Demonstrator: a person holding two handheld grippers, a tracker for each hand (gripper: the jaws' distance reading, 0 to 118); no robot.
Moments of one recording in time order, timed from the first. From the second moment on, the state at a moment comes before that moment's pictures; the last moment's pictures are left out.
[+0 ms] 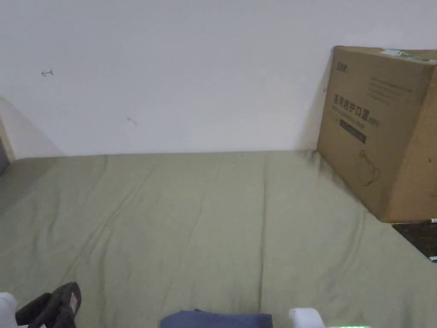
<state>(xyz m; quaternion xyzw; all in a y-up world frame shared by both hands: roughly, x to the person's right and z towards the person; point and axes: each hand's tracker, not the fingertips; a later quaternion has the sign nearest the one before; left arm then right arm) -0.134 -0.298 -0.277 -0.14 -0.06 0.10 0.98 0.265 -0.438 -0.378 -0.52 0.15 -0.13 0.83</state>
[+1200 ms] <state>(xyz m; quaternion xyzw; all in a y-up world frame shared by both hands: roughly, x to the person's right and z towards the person) -0.095 -0.460 -0.422 -0.45 -0.33 0.33 0.76 0.288 -0.420 -0.356 -0.51 0.16 -0.23 0.81</state>
